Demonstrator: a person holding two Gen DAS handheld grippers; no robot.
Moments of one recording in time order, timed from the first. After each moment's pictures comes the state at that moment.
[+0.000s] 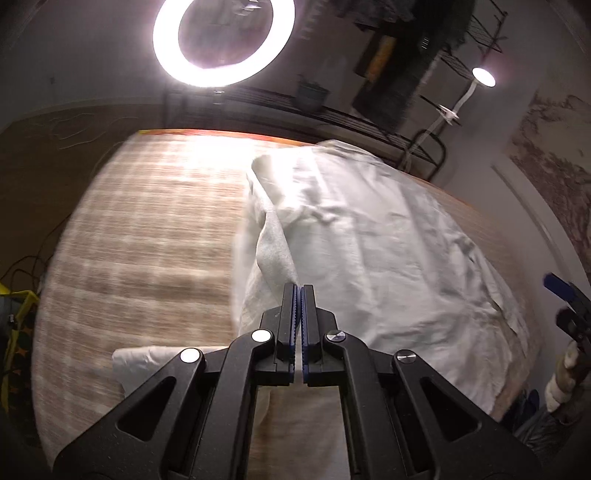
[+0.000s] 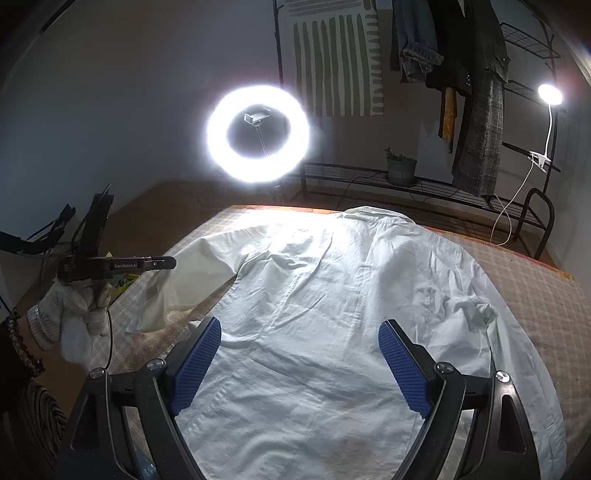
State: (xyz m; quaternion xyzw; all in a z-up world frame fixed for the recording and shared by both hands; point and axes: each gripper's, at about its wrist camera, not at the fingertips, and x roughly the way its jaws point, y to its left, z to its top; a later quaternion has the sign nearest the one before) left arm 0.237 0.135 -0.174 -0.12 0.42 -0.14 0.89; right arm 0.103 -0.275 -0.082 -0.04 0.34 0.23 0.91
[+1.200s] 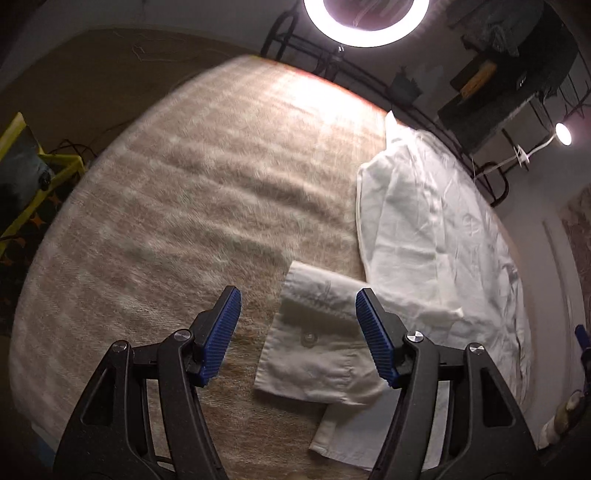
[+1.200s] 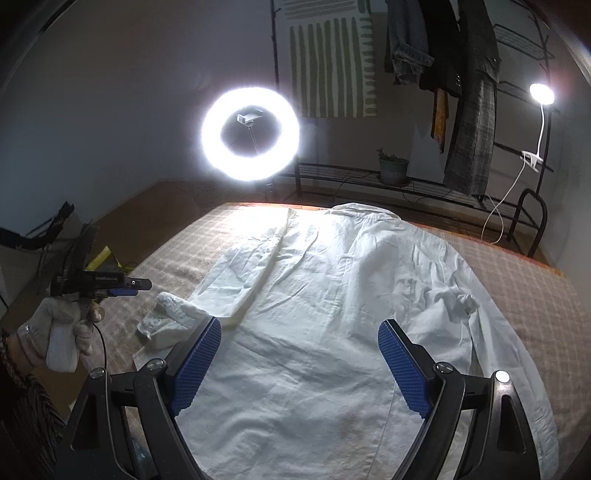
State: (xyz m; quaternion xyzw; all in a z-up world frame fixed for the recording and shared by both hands) left arm 0.199 0.201 -0.242 -0.23 0.49 0.00 0.84; right arm 0.084 -0.302 -0.085 -0.05 0.33 0.23 0.91
